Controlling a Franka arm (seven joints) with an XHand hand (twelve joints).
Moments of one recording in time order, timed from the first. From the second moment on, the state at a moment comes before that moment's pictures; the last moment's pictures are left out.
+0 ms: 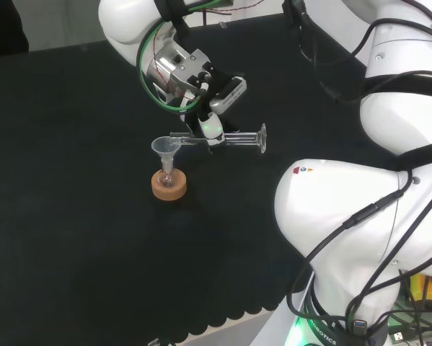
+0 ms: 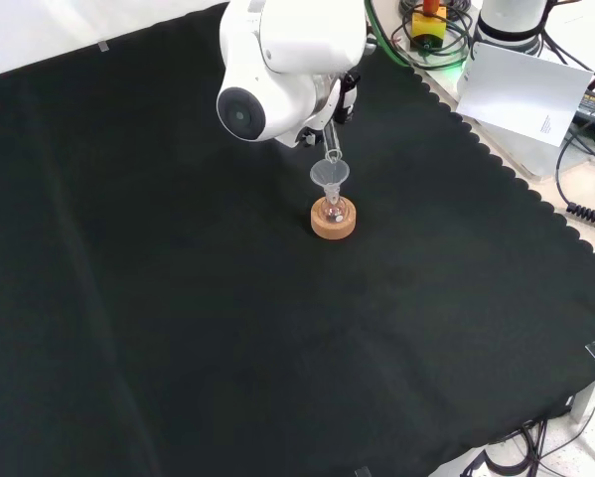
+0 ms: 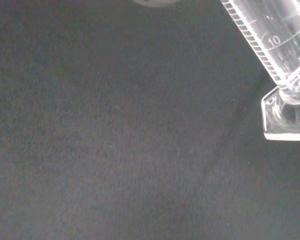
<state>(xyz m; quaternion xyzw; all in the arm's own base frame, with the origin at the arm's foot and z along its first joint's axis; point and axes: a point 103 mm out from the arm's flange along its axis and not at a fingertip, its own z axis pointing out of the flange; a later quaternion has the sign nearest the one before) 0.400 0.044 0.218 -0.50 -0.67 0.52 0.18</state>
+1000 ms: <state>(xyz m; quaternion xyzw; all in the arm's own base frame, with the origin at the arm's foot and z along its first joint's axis) 0.398 0.038 0.224 -0.50 -0.66 0.52 0.19</state>
